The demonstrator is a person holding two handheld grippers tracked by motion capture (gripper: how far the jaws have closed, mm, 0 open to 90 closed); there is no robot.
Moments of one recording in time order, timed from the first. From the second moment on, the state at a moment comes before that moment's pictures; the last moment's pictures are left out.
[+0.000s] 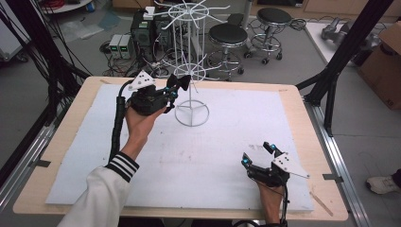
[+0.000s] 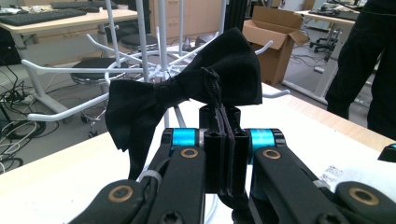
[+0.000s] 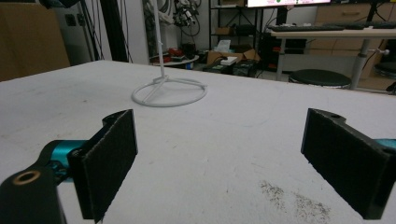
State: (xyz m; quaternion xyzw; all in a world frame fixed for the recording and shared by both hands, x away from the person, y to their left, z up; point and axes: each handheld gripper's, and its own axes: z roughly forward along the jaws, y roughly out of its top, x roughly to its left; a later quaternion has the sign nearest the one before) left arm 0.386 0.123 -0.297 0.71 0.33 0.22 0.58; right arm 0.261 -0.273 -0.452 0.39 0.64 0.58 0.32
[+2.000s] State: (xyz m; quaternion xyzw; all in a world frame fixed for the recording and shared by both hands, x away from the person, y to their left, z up) left arm 0.350 0.167 -0.322 0.73 0.28 0.22 0.59; right arm 0.261 -0.273 -0.452 0.39 0.64 0.58 0.32
